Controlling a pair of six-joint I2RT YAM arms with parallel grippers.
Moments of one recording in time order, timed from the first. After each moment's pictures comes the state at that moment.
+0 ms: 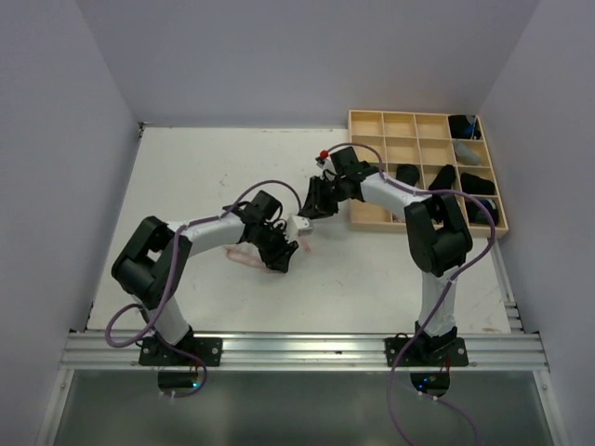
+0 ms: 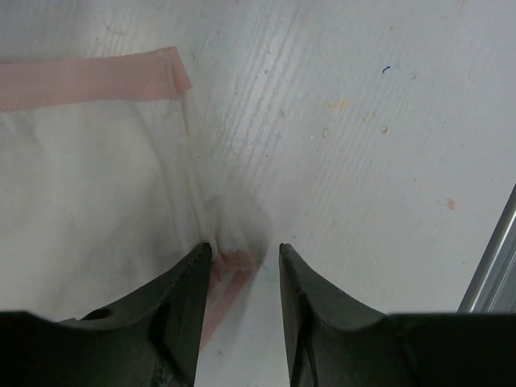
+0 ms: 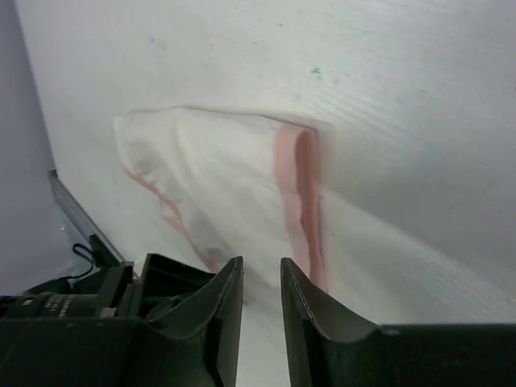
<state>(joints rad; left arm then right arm) -0.60 1.73 0.99 -0.44 0.54 0.41 0.46 2.01 1.42 -0.40 -0.57 0.52</state>
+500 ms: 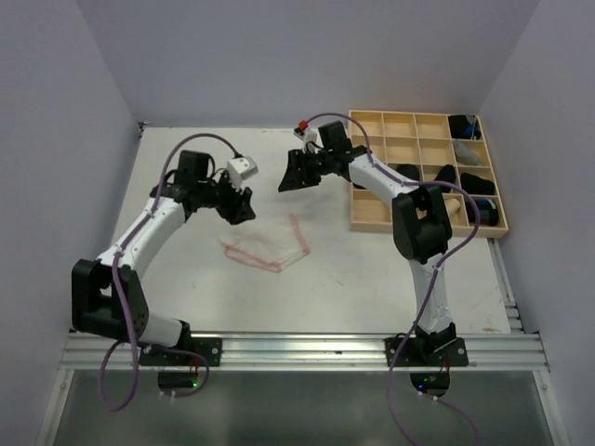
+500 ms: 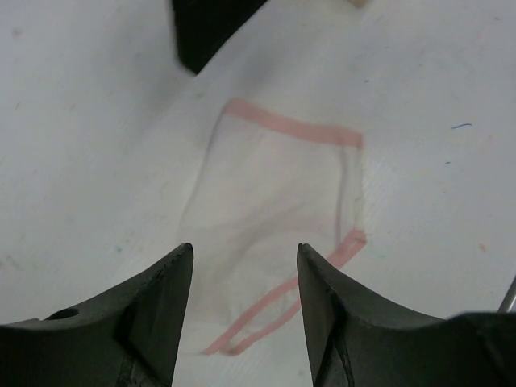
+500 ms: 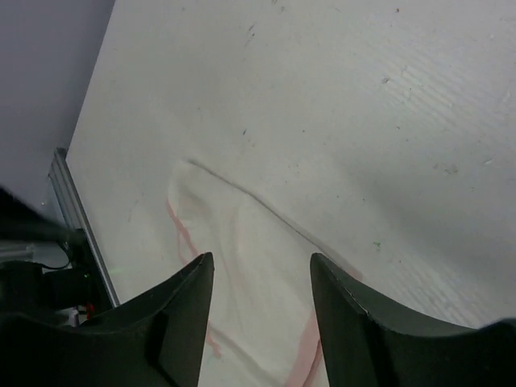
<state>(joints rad) -0.33 1.38 1.07 -0.48 0.60 0.43 0.46 2.17 1.78 -0.35 -0.70 0.32</state>
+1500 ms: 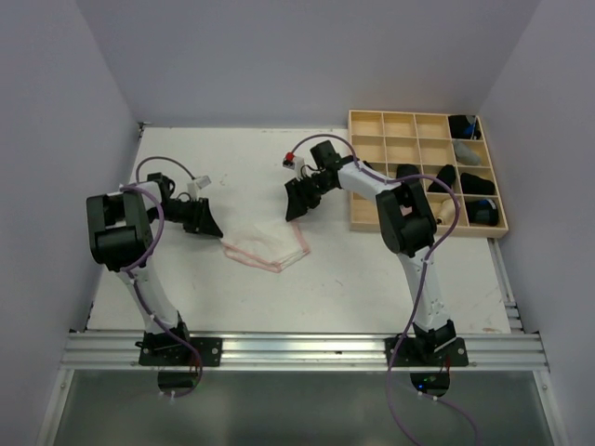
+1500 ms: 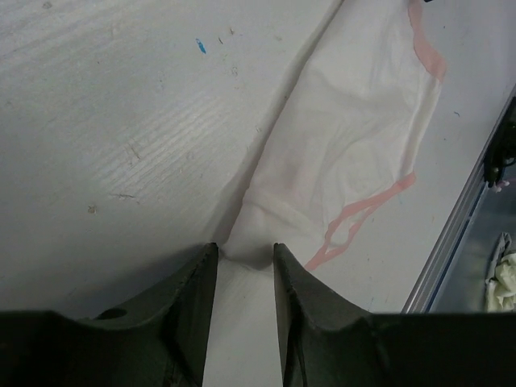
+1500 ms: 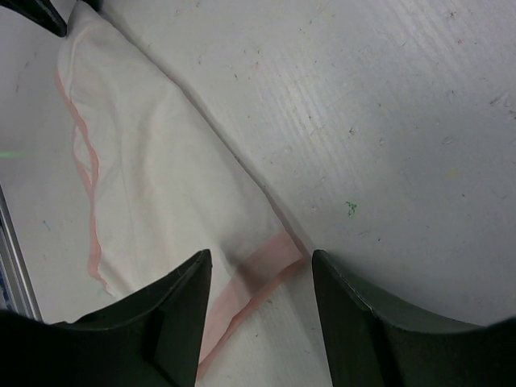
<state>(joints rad) 0.22 1.98 1.19 -0.76 0.92 0.53 0.48 2.34 1.82 -0.57 -0.75 -0.15</state>
